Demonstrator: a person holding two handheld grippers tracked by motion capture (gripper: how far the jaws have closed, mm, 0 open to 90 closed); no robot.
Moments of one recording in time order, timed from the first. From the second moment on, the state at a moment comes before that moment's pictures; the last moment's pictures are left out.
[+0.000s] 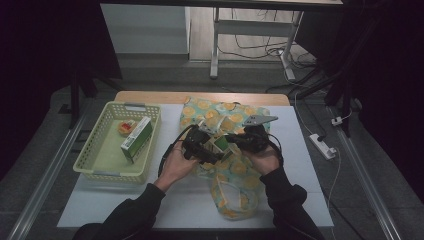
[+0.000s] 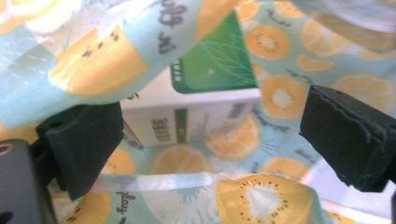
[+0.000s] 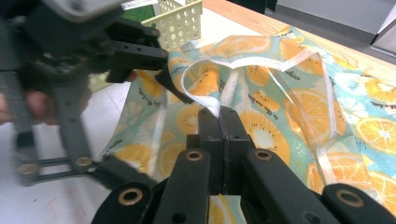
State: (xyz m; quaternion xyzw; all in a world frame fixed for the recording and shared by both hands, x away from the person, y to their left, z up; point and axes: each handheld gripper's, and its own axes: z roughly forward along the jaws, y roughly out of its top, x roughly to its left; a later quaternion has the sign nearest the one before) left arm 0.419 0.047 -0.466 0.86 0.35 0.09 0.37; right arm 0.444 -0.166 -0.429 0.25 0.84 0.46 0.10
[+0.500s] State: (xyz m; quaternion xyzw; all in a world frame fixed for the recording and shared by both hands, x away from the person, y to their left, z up) left arm 0.390 0.082 -0.457 0.84 0.34 0.06 0.42; right arm 0.443 -0.165 -0.429 0.24 0.85 0.46 0.09
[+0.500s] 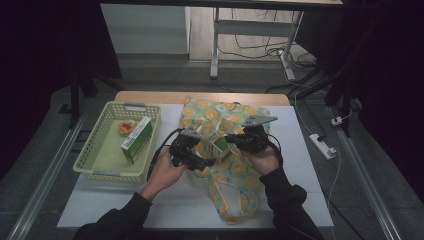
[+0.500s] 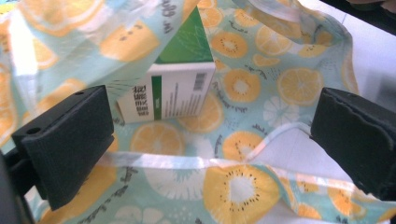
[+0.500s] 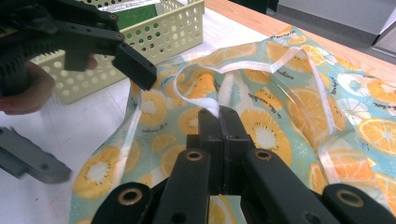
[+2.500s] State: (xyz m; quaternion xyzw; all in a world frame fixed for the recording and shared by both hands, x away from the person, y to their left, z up) left arm 0.355 0.210 -0.440 0.79 0.42 0.11 0.43; right arm 0.437 -0.163 -0.427 0.23 0.85 0.47 0.10
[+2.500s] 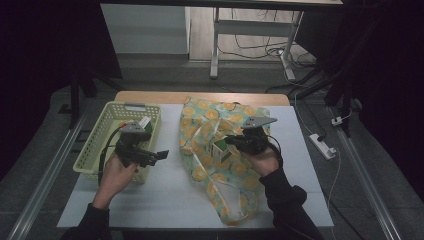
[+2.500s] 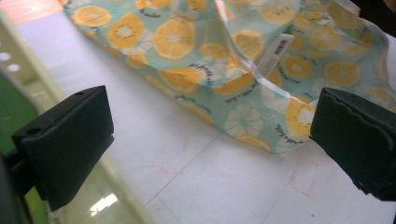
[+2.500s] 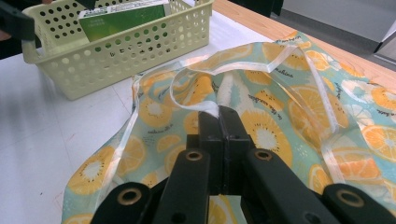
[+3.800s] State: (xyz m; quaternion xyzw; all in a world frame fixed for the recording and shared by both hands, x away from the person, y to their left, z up) left arm 0.368 0.279 -0.470 0.77 0.56 0.16 0.28; right arm 0.437 -0.163 -0.427 0.23 0.85 0.47 0.10
